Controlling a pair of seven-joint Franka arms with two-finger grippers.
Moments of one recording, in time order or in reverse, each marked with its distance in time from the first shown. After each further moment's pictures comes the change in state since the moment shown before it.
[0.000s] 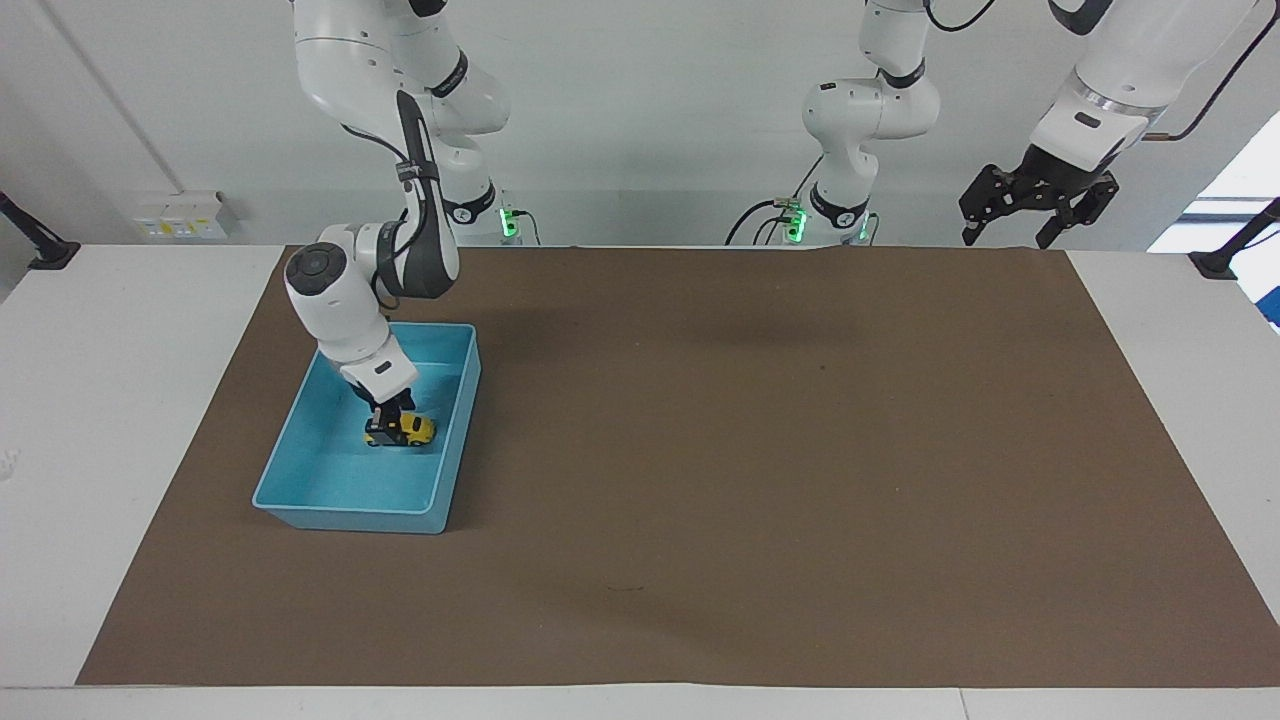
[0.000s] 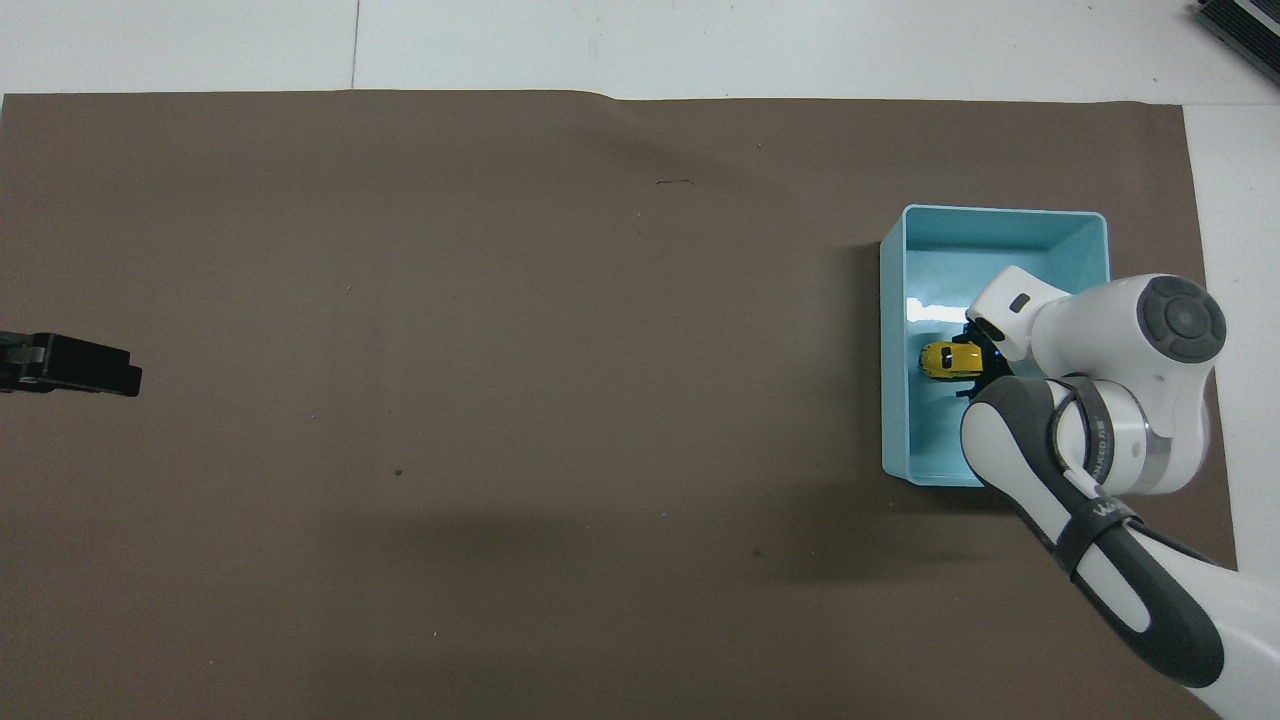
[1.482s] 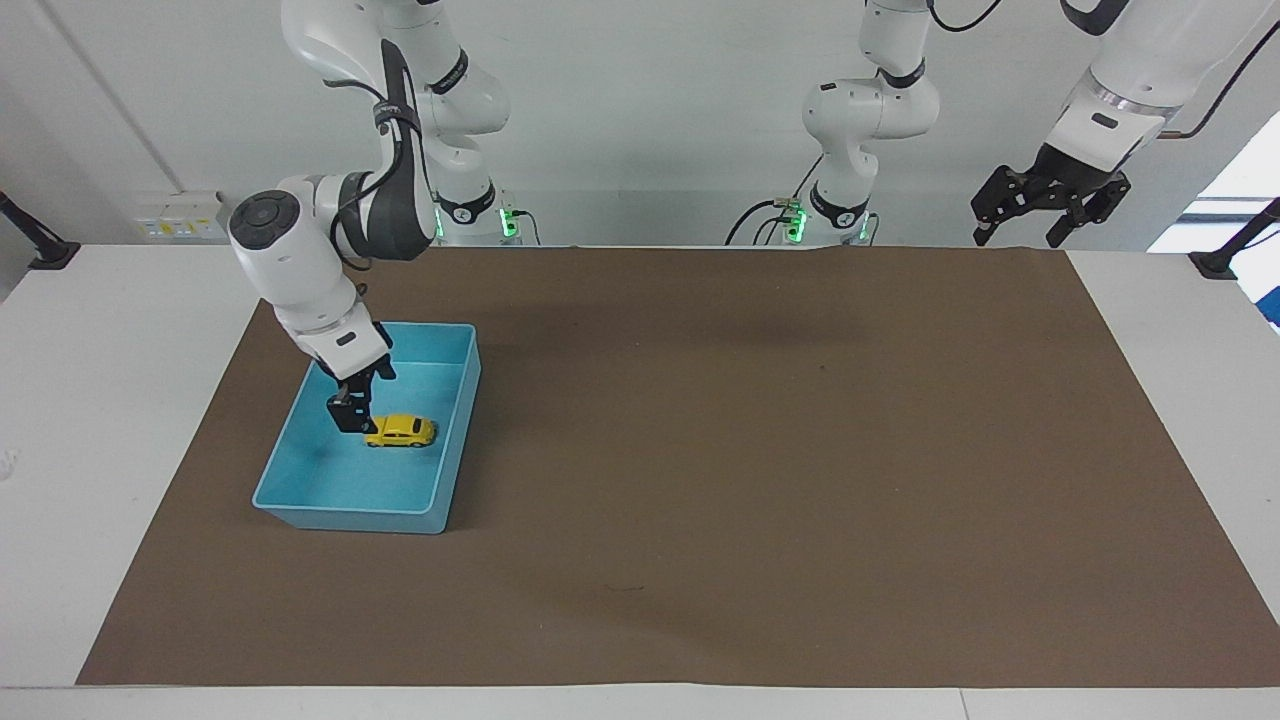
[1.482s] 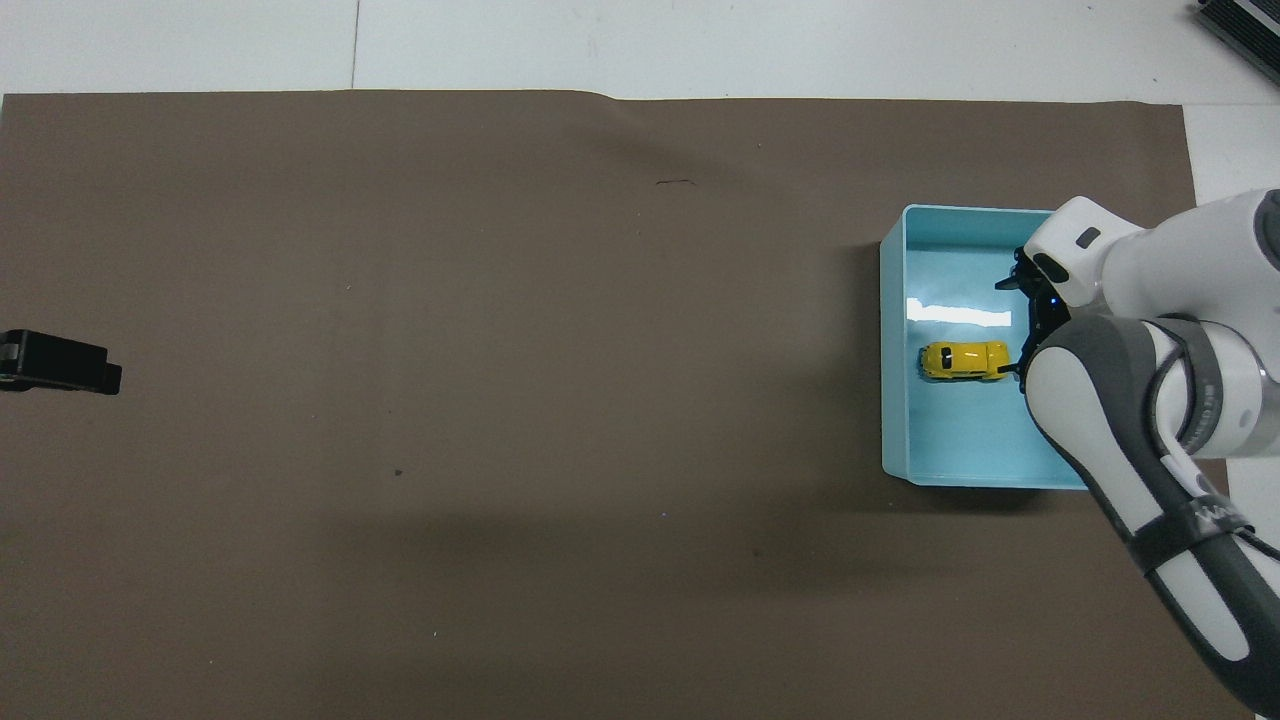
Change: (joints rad) left arm 0.014 0.000 0.015 0.000 0.000 -0.001 -0.005; right arm -0.001 -0.063 0.004 0.228 0.021 -0.304 0.056
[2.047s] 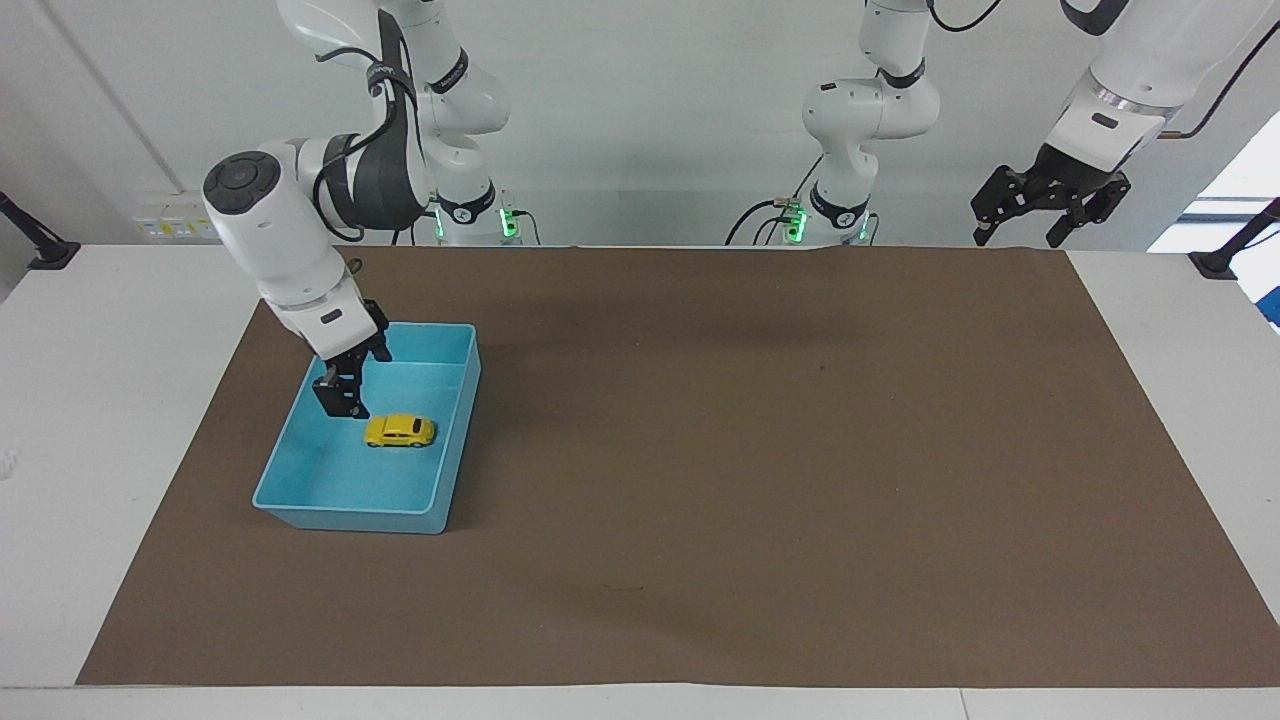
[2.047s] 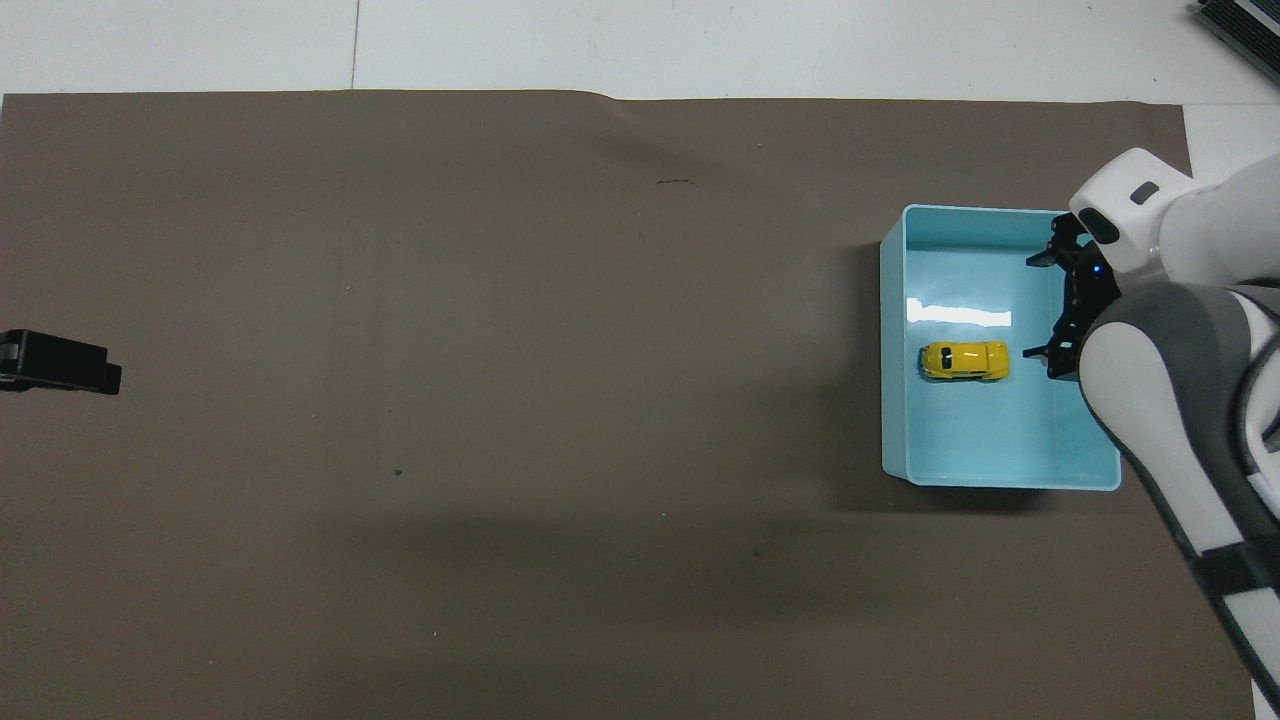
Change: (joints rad) left arm 0.000 0.000 0.000 0.000 0.000 0.000 0.000; right arm 0.005 -0.051 0.011 0.125 0.000 -0.166 0.104
